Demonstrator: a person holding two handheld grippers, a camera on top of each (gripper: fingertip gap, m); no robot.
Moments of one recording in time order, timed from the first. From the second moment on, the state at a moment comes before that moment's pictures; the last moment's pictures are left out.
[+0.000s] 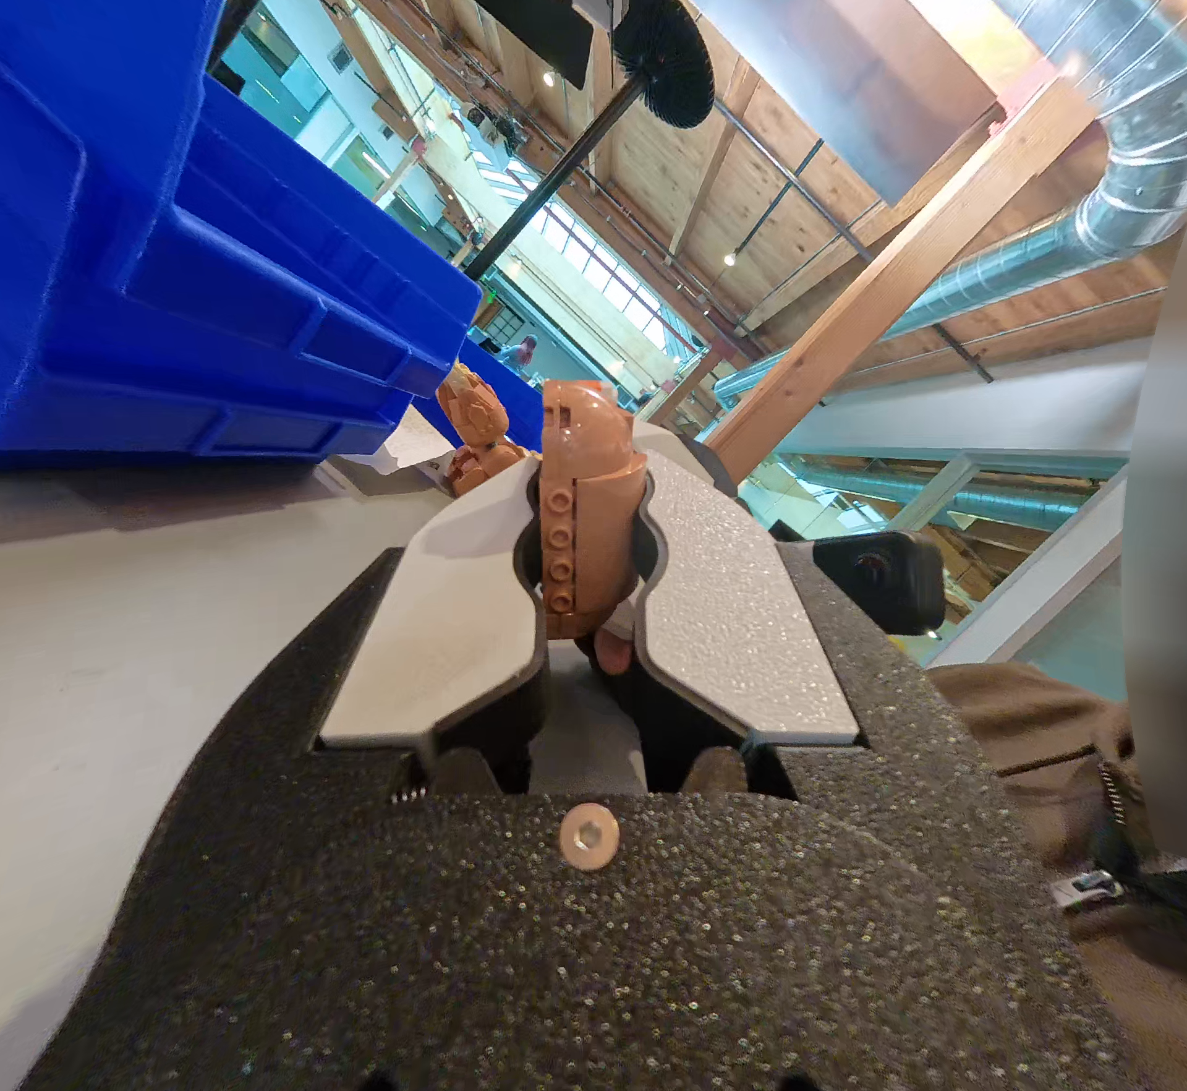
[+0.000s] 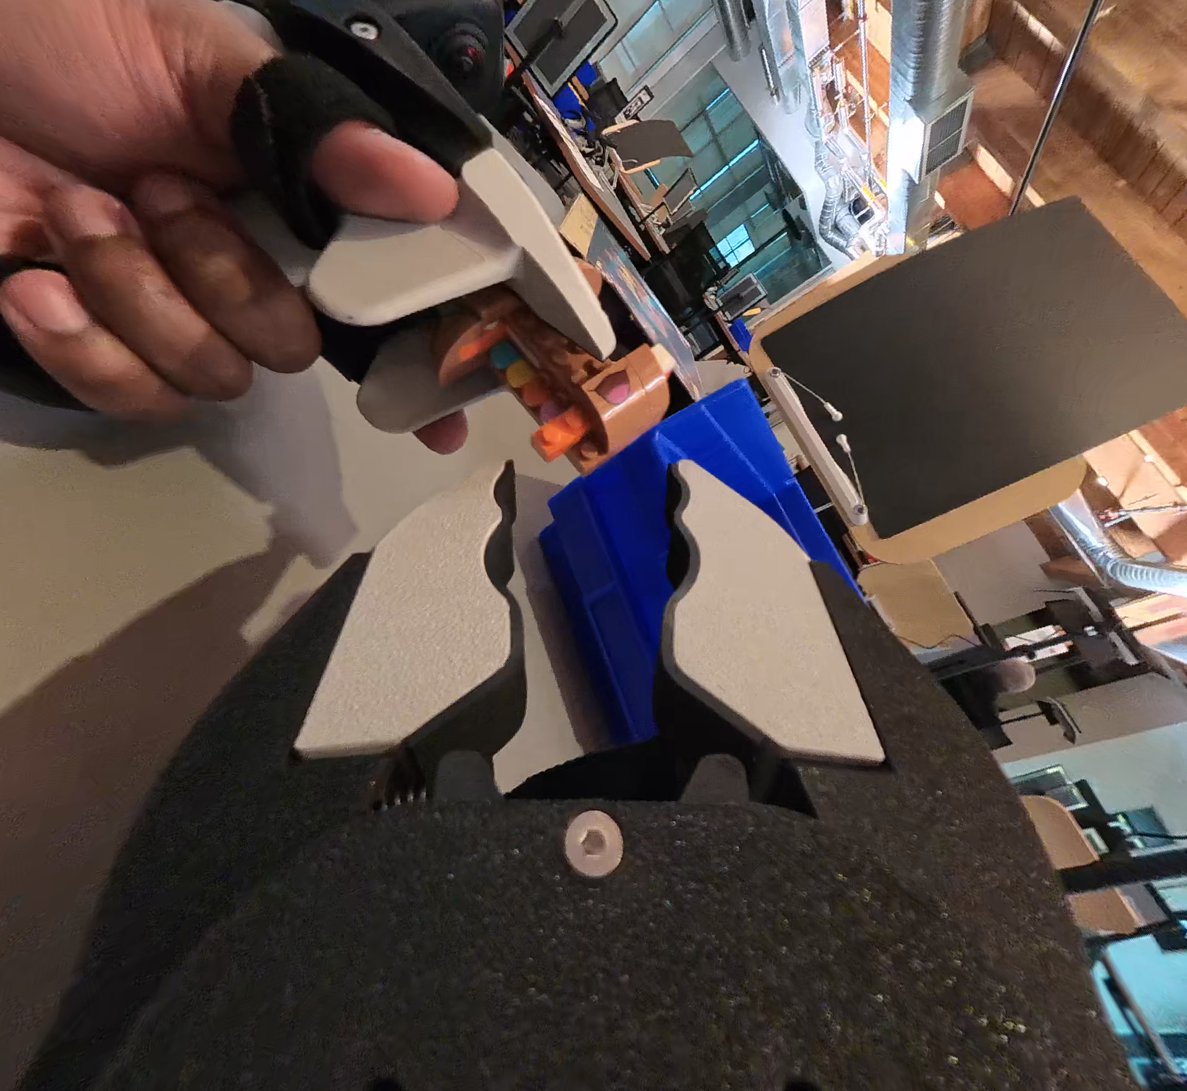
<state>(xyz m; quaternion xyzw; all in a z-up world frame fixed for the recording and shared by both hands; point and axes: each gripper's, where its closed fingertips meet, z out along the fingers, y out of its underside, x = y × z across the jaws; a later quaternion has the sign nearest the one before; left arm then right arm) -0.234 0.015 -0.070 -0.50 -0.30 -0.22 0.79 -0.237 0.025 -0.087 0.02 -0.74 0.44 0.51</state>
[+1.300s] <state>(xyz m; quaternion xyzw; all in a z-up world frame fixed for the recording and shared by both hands) -0.179 0.045 -0.056 -0.63 0.03 0.41 0.66 -0.182 0.041 -0.045 -0.03 -0.67 0.67 0.33</state>
